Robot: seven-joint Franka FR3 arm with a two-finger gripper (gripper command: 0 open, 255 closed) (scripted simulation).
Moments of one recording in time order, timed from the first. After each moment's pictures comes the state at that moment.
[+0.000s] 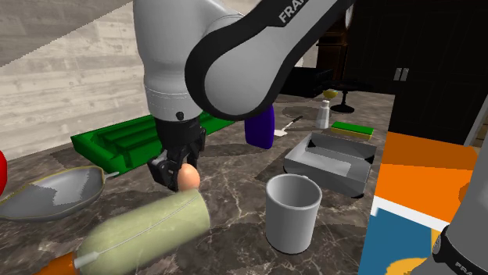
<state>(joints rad) 0.01 0.04 0.46 -2.31 -0.35 2.48 0.47</state>
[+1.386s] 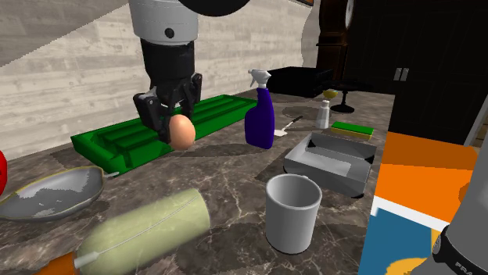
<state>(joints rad) 0.02 -0.12 0.46 -2.18 -0.18 2.23 0.31</state>
